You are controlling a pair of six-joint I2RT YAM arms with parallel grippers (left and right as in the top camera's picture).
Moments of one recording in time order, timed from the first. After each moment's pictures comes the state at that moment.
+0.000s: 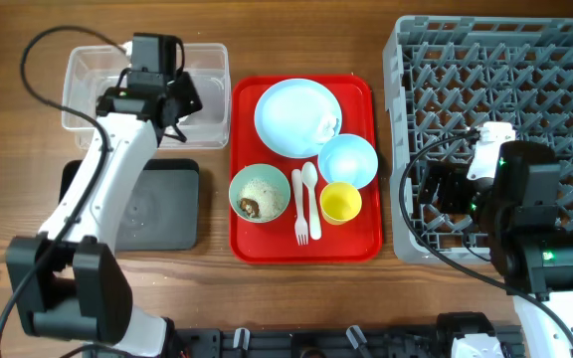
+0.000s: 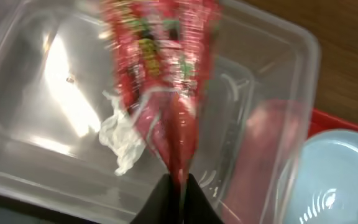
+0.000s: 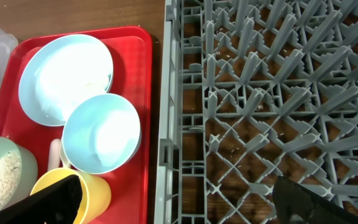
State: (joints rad) left arm -0.12 1.69 1.33 -0.62 -0.14 -0.47; right arm 0.03 0.88 0.91 -0.82 -0.07 0.11
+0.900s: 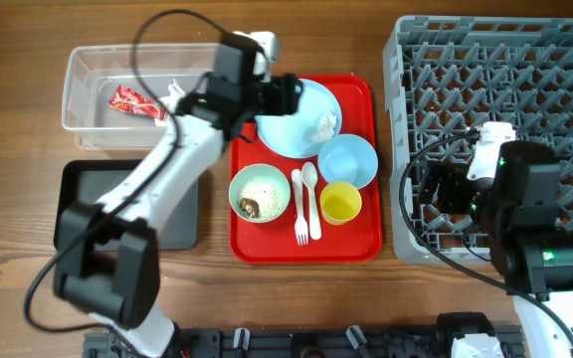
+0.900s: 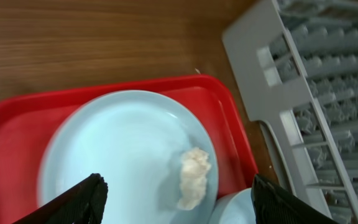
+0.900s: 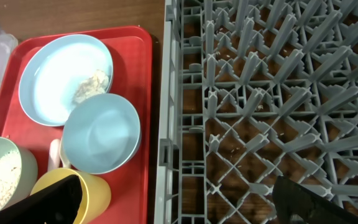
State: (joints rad) left arm -0.41 1.80 1.33 -0.27 0.23 -0.35; right arm 0.03 0.88 0.91 -0.82 -0.07 0.11
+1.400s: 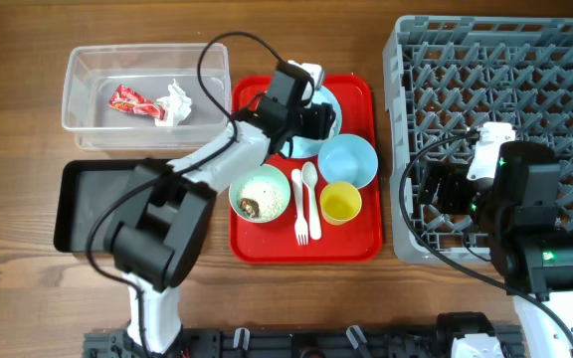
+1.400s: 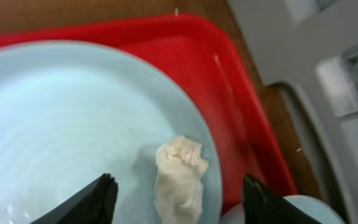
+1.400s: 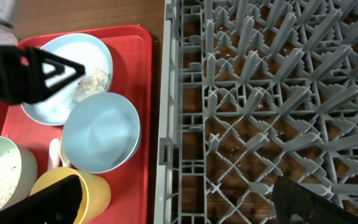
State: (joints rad) left arm -0.53 2.04 1.33 -0.11 0.20 -0.32; right arm 0.03 0.88 0.91 -0.82 -0.07 0.11
